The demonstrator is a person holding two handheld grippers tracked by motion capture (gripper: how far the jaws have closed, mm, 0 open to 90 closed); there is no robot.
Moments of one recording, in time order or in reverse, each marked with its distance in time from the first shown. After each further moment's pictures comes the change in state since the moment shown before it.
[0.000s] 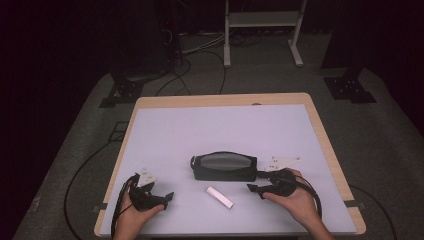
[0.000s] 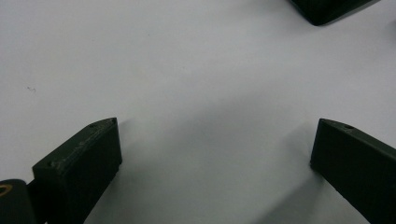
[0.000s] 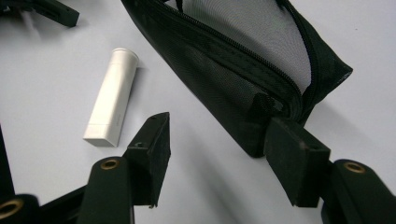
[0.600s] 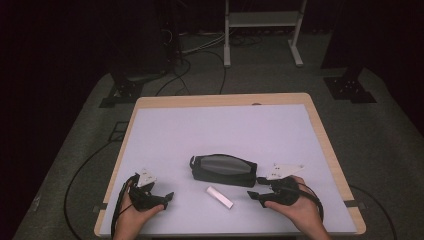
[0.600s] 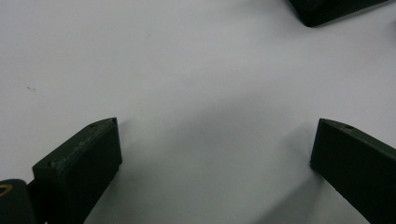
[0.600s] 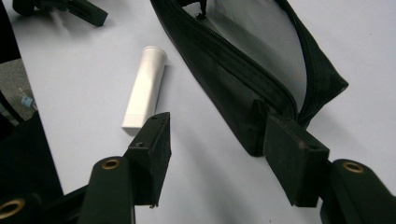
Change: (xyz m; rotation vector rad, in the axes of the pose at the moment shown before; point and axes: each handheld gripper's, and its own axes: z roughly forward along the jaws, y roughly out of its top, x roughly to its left) left arm 0.000 0.000 0.000 -0.001 -0.001 -0.001; right arm 0.020 -0.006 -0.016 -0.014 0.014 -0.025
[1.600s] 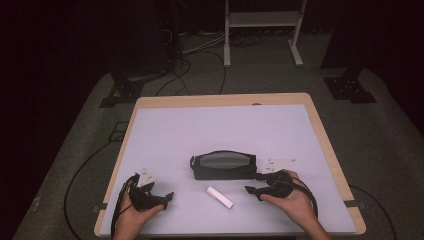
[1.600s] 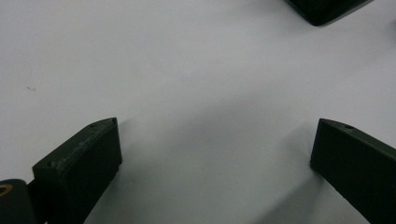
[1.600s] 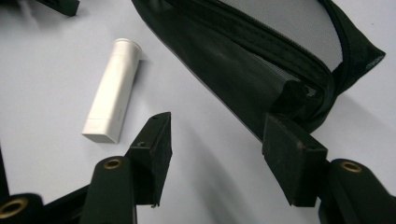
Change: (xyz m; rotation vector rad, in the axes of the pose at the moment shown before) left arm 0.000 0.000 0.000 -0.001 0.000 0.000; right arm -0.016 0.003 0.024 0.030 -0.003 -0.001
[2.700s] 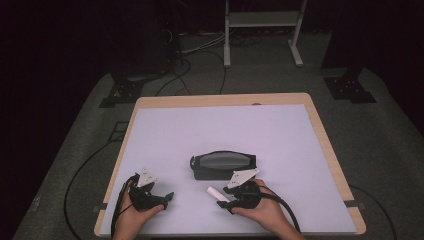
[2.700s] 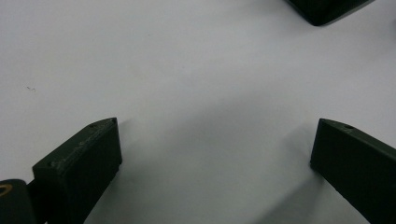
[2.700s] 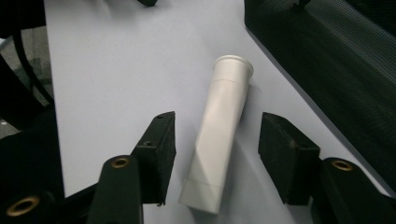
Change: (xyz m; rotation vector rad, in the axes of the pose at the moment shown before) left arm 0.000 0.000 0.000 0.000 0.001 0.001; right arm 0.058 0.021 0.059 0.062 0.141 -0.128
